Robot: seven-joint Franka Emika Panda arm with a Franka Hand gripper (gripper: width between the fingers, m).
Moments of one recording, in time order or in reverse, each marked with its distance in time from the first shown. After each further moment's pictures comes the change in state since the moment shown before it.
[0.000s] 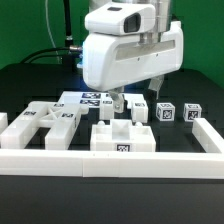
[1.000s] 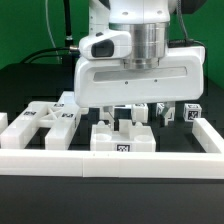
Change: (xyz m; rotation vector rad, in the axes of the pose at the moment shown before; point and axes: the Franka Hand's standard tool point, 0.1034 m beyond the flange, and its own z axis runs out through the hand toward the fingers) arm 0.011 0.004 0.038 0.054 0.031 0.737
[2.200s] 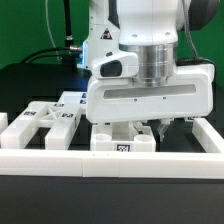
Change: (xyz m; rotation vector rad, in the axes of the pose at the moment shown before) arm -0.001 -0.015 0.026 0.008 0.012 -0.023
